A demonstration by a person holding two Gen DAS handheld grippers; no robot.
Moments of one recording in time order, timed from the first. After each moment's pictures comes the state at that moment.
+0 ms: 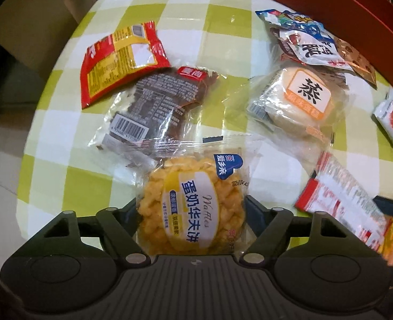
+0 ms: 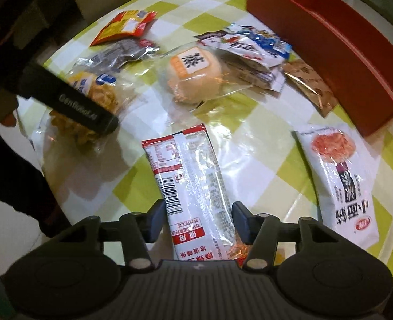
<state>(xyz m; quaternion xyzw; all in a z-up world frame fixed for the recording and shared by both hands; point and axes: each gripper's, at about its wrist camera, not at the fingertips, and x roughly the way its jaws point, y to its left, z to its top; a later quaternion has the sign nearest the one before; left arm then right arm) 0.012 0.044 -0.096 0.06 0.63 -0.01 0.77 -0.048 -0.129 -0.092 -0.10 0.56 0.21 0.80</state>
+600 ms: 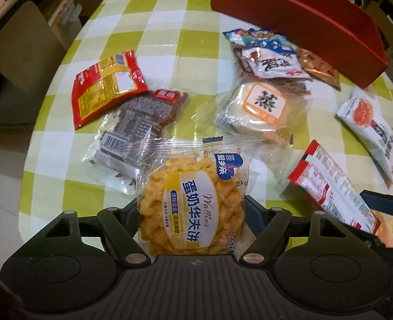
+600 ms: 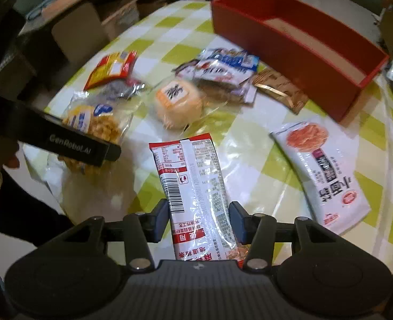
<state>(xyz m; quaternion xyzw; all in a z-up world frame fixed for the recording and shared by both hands) 0.000 0.034 -0.064 0.06 0.60 -0.06 0.79 -0.066 -0.147 -0.059 -0.02 0.53 0.16 0.83</state>
